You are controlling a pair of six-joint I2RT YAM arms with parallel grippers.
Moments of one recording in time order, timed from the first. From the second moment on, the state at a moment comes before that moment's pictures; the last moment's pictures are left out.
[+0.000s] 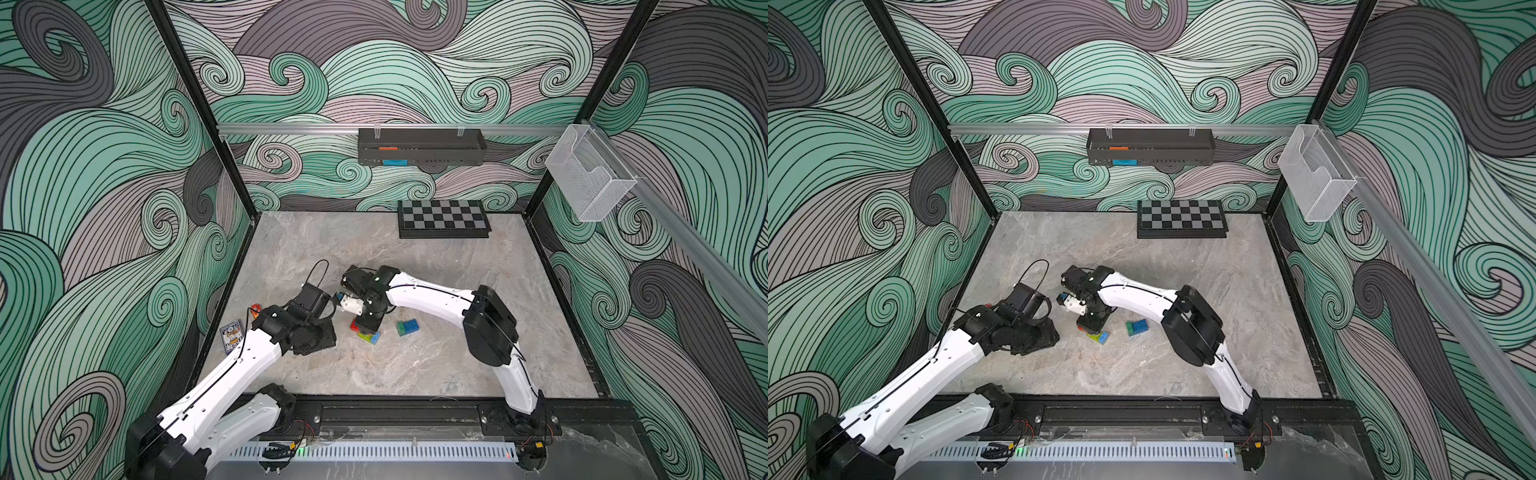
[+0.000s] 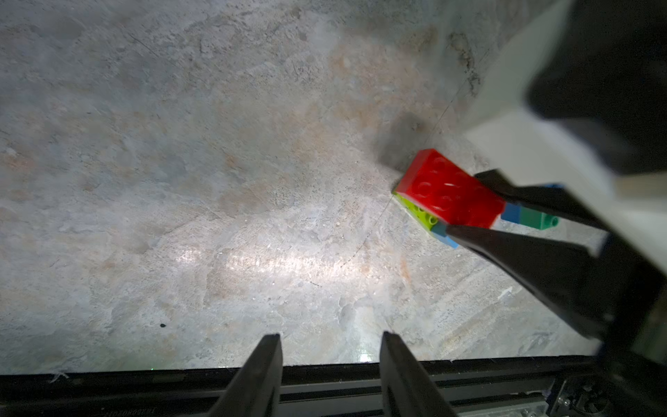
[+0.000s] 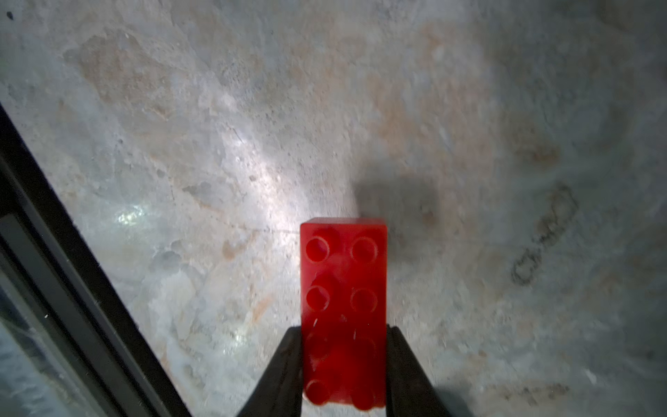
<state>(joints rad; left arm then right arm) -0.50 0.95 0.77 -1.05 0.05 -0.74 0.97 2.10 1.75 -1.04 -0.12 -0.15</state>
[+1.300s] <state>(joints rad) -0.50 0.97 0.77 -1.05 0.06 -0.74 0.96 1.84 1.21 -0.49 -0.19 0.14</state>
